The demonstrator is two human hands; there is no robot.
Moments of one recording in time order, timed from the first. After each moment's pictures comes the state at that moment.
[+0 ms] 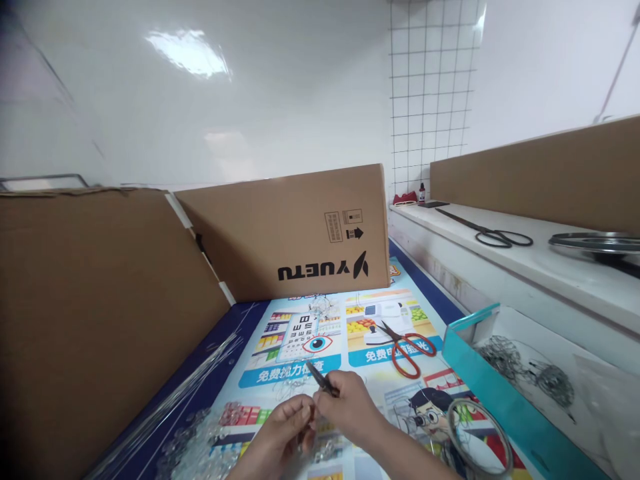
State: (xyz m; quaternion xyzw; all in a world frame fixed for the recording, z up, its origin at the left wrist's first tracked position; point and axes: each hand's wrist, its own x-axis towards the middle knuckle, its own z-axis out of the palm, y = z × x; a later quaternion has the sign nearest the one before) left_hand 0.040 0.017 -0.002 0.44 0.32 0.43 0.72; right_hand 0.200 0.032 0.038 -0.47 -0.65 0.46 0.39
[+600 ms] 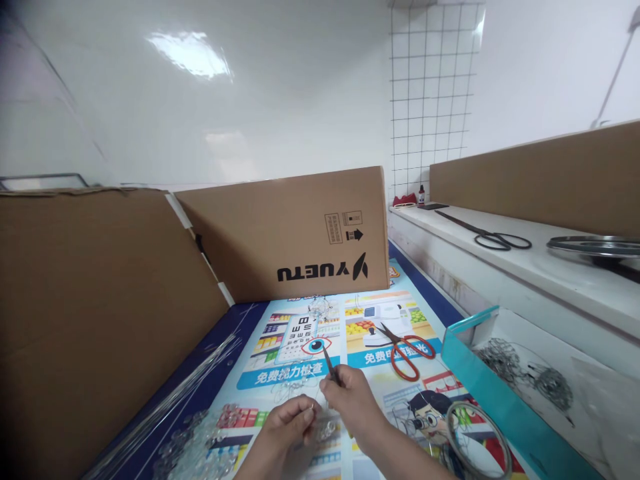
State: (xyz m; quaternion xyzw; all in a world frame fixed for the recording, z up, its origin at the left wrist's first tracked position) left_hand 0.043 0.019 0.003 0.51 0.40 0.44 0.62; right_hand 0.201 0.033 0.043 -0.47 -0.55 0.52 0.45
